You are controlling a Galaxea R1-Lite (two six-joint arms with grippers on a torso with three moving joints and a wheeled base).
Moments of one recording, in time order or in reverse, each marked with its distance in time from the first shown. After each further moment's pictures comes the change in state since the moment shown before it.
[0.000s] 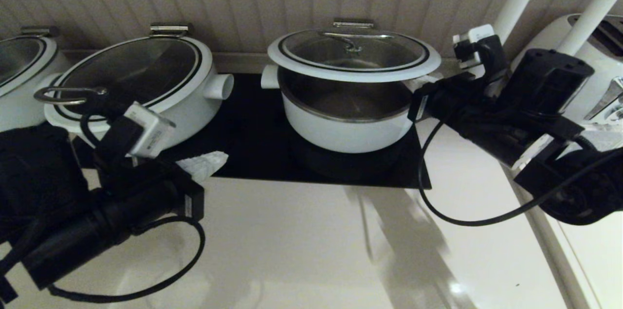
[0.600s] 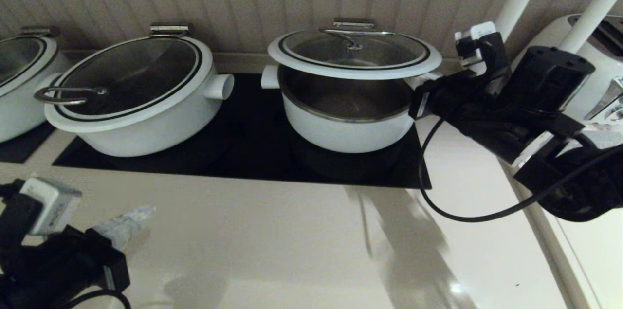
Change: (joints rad) left arm 0.203 -0.271 0.325 0.003 0.006 -0.040; right arm -0.009 0.003 -0.010 0.001 0.000 0.003
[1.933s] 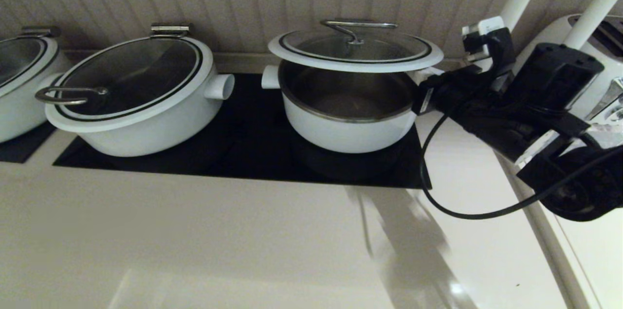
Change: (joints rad) left arm 0.031 -0.814 0.125 0.773 0.035 -0.086; right arm -0.007 -0.009 0.003 -0.034 0.000 -0.002
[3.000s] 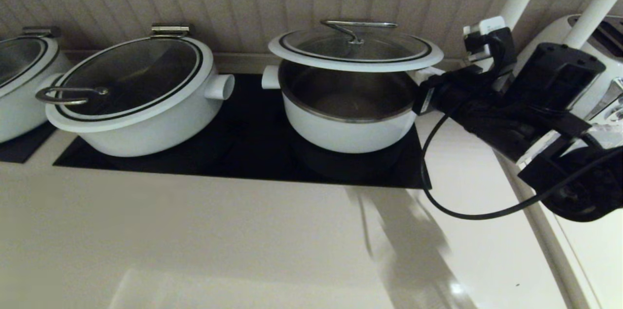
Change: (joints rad) left arm 0.047 0.024 0.001 0.000 0.003 -0.016; right arm -0.002 -0.003 0.003 0.000 0.002 0.003
